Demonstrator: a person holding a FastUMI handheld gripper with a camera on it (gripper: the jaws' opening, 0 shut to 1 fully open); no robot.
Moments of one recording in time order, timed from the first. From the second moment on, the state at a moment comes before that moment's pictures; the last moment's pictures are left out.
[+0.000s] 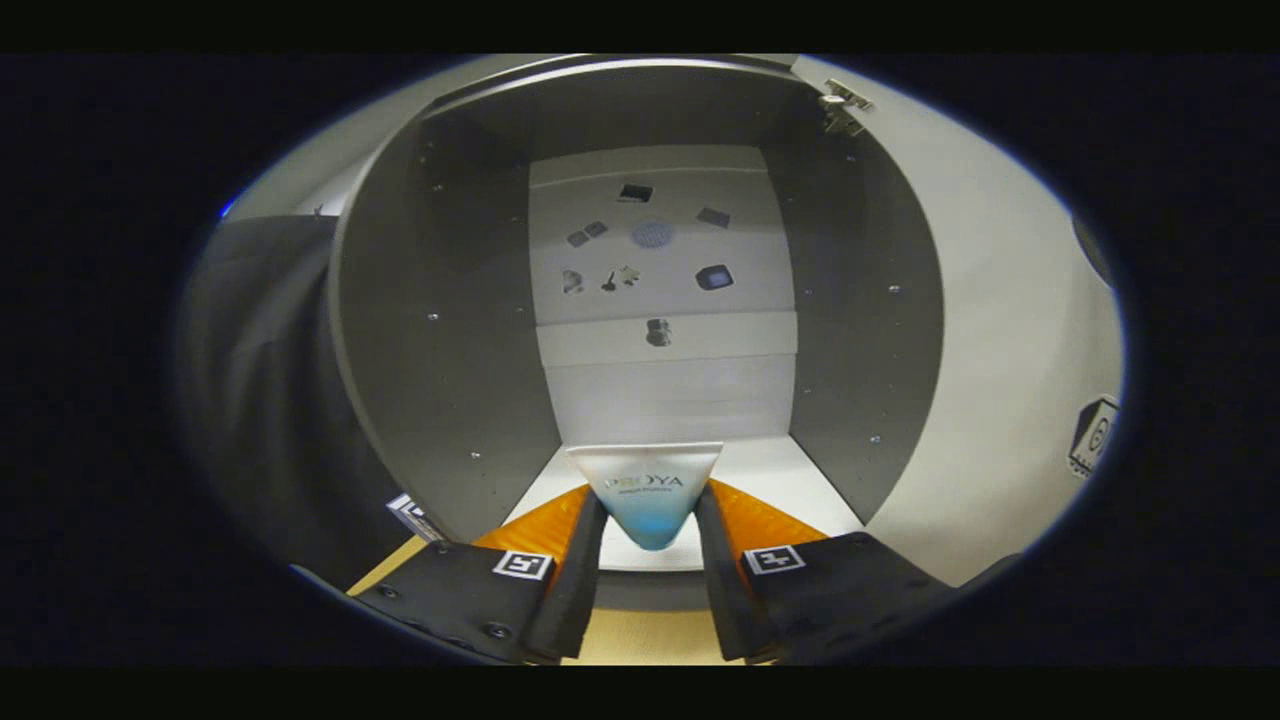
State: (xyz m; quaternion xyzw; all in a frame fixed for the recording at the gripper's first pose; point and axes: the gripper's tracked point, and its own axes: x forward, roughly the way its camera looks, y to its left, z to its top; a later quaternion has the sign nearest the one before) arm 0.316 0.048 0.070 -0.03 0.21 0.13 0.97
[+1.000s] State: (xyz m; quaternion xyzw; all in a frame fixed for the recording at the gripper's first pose) arm 0.368 0.082 -0.005 -0.06 0.30 0.13 0.94
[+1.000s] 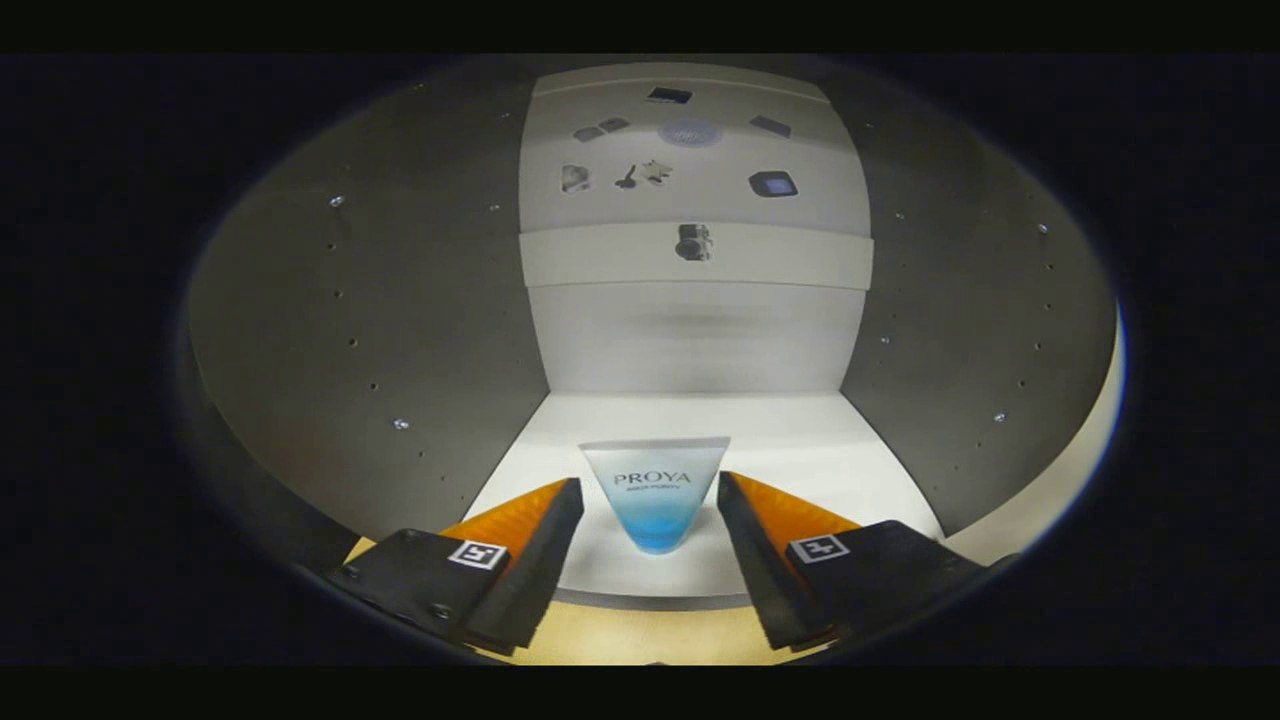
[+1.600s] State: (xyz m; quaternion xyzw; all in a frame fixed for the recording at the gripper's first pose) arm 0.230 0.090 0.090 -0.07 0.20 0.20 0.96
